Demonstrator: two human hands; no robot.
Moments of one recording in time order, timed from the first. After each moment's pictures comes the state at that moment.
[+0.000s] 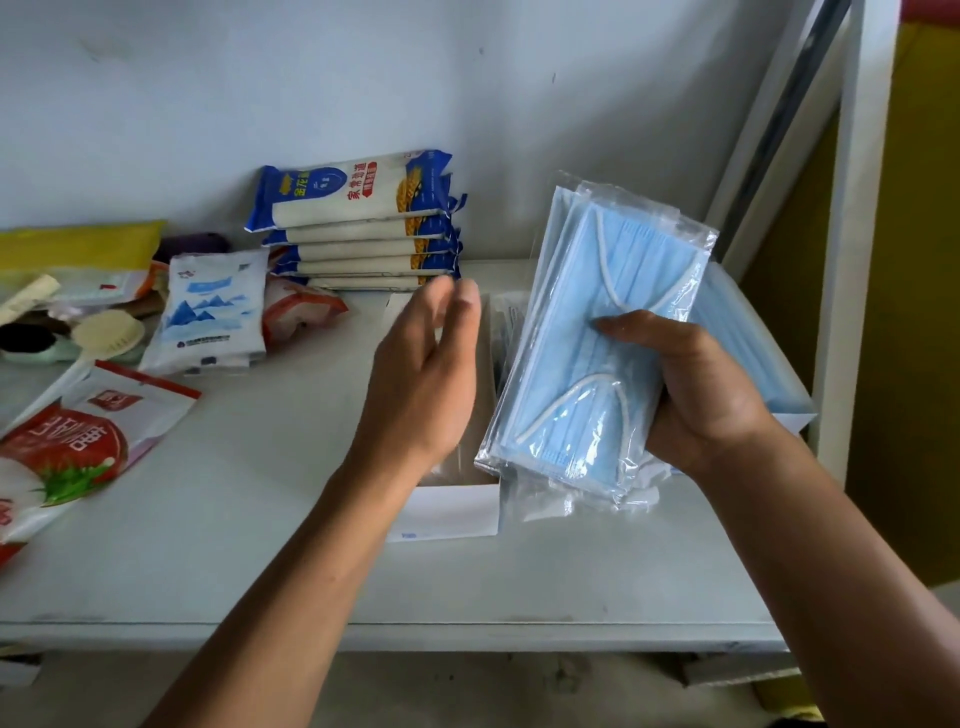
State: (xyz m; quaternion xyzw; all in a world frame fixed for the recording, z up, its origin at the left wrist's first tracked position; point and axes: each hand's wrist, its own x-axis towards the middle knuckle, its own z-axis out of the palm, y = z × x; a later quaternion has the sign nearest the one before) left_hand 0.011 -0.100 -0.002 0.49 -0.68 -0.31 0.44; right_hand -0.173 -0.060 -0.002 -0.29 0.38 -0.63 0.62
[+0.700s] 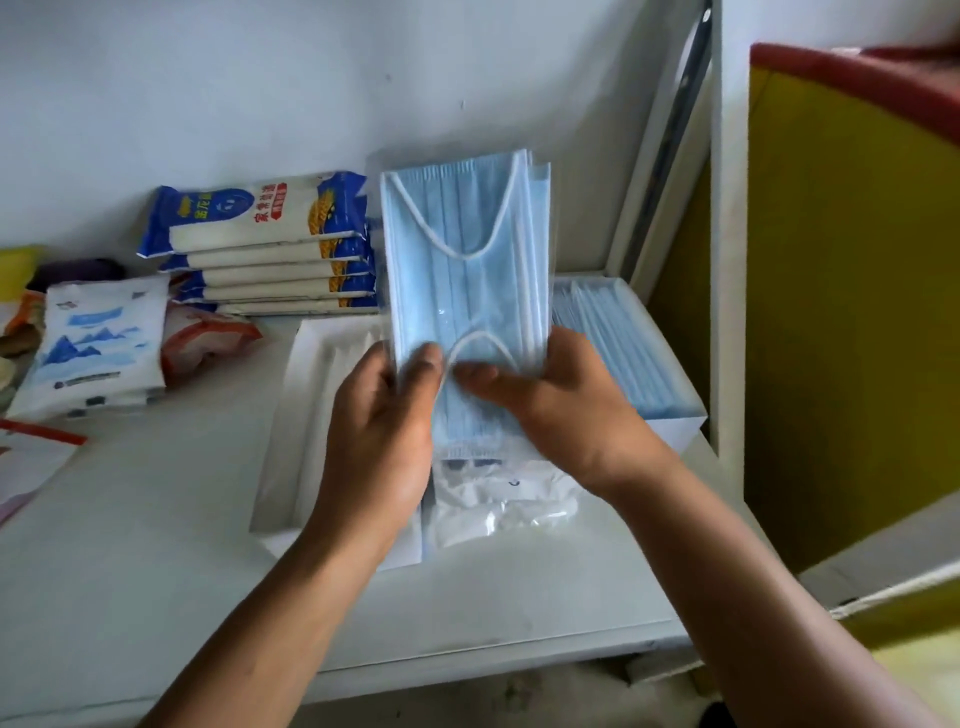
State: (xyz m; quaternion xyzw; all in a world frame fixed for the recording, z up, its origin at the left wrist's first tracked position) left_hand -0.021 -0.079 -0.020 0.41 -0.57 -0.47 0.54; right_hand -0.160 -0.044 0.014 -0.50 0.54 -0.55 0.41
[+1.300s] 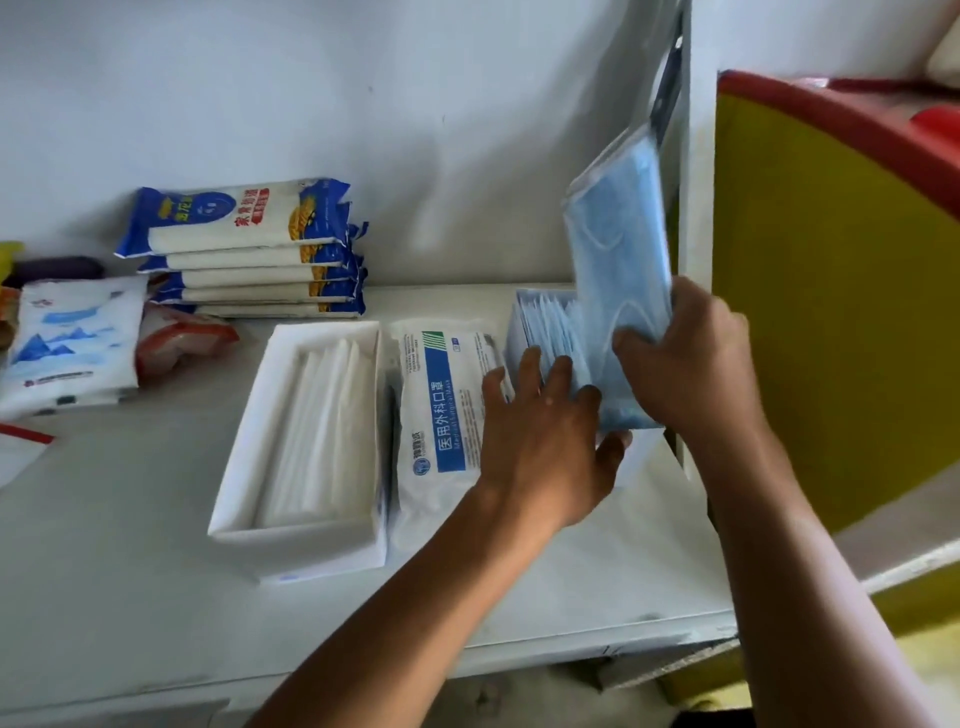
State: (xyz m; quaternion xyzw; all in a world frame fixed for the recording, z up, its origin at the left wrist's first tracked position) left_hand -0.142 -0.063 -0.046 0.40 -0.89 -0.01 0.22; right_hand -0.263 -0.039 0.022 -0.48 0.78 -0.40 -0.04
